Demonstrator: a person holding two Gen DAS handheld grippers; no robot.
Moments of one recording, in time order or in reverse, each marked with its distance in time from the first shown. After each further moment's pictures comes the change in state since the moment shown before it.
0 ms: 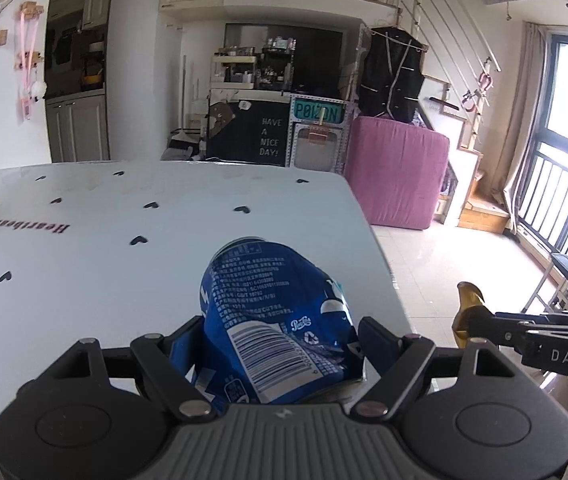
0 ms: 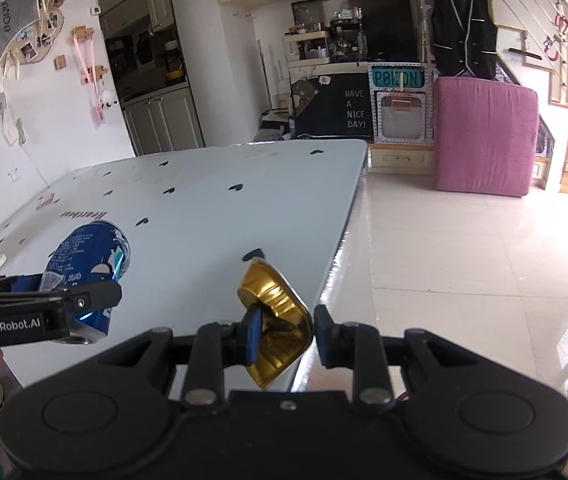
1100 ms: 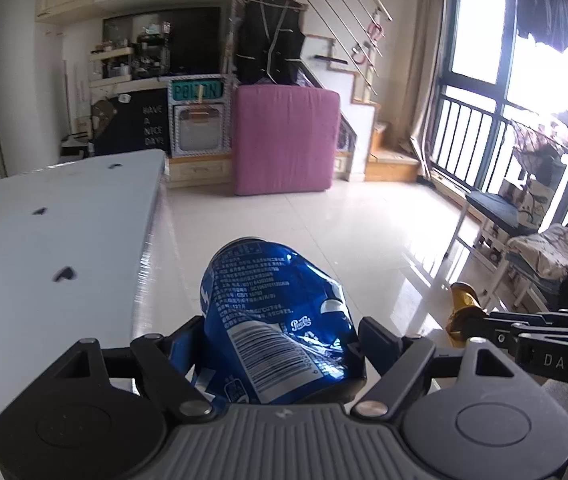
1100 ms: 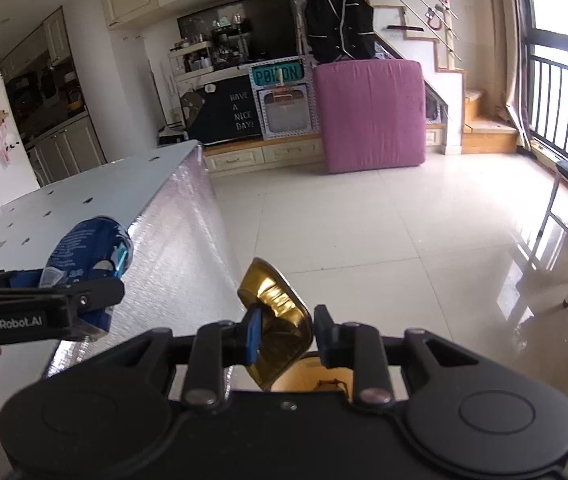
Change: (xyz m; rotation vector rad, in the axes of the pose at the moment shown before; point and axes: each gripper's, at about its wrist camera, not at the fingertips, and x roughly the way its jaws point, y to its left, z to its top) left arm 0.051 -0.214 -0.038 0.186 0.074 -0.230; right arm -0.086 -0.190 -0.068 0.177 -0.013 -0.229
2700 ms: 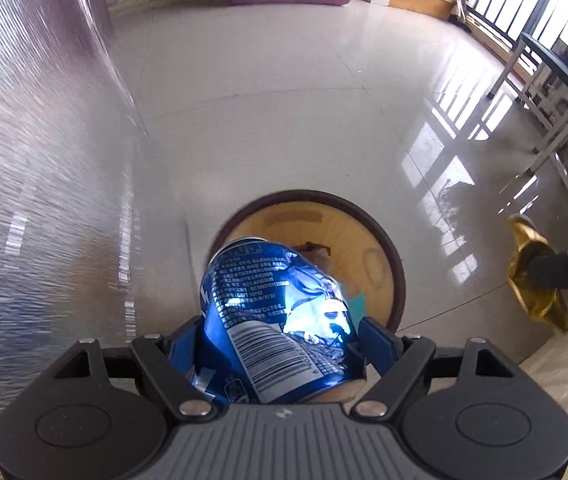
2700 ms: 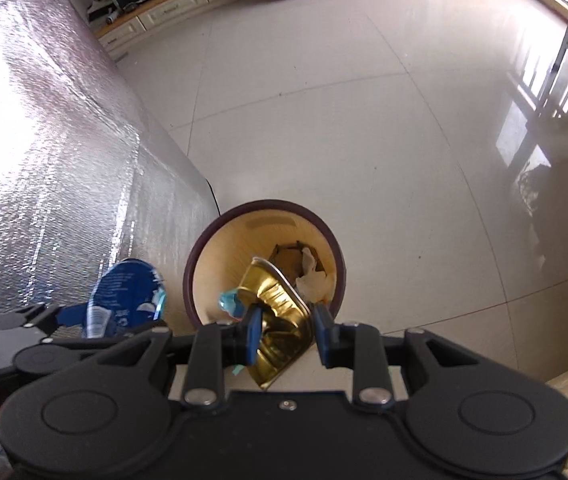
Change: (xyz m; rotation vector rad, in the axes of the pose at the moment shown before) left arm 0.347 0.022 -0.180 -0.051 0.522 -0.005; right arm 0.297 -0.103 -0.117 0.151 0.505 -0.028
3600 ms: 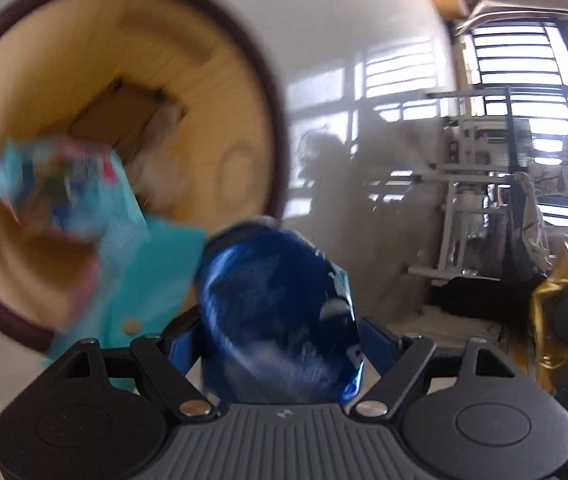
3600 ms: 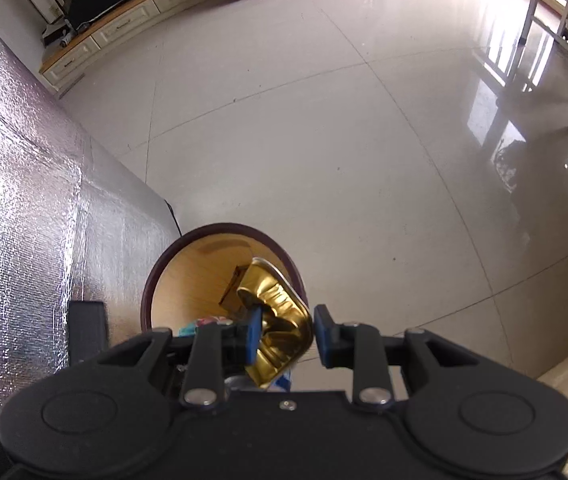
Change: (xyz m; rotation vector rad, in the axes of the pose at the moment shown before) left arm 0.192 -0.020 -0.037 -0.465 0.389 -0.602; right arm 0.034 -0.046 0.028 0.112 -0.003 -0.054
